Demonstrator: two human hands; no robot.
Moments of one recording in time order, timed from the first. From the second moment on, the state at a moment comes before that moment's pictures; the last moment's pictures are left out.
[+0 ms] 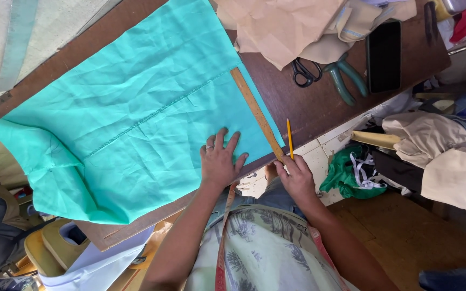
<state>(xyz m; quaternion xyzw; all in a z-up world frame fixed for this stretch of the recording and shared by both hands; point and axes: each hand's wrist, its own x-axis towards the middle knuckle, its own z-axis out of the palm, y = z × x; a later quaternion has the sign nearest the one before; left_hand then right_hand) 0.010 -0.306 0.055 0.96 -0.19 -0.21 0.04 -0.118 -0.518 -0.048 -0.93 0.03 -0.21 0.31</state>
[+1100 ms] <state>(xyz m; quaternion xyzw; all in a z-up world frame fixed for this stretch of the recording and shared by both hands) 0.051 -0.320 0.008 0.97 -0.16 -0.20 0.04 -0.007 -0.689 -0.005 -0.92 0.07 -0.33 0.17</state>
